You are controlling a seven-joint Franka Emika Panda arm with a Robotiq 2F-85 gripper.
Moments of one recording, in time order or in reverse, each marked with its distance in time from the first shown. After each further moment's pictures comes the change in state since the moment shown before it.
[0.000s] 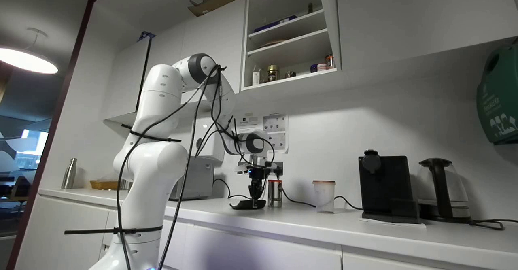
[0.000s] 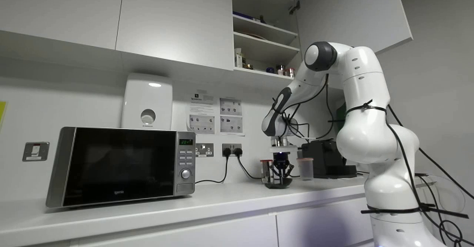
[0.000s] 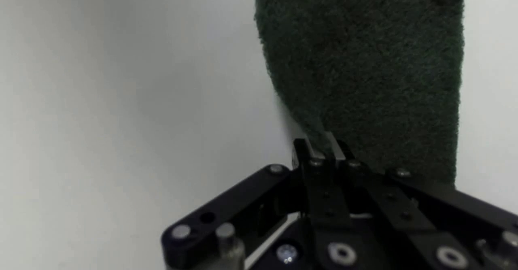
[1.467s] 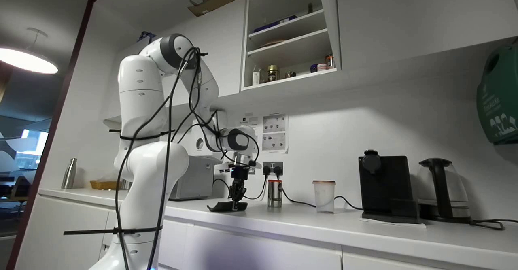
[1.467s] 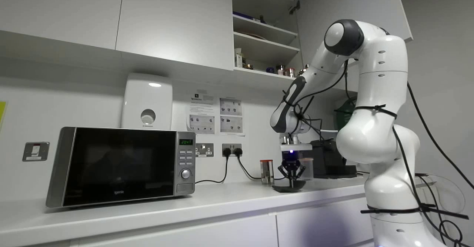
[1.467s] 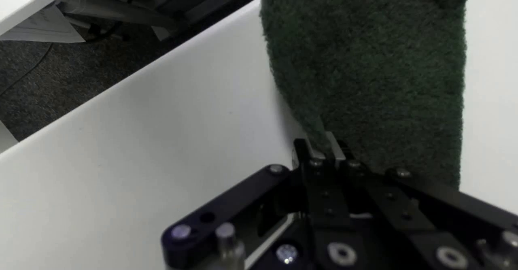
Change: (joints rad) arm -0.011 -0.300 0.050 -0.338 0.034 -0.001 -0.062
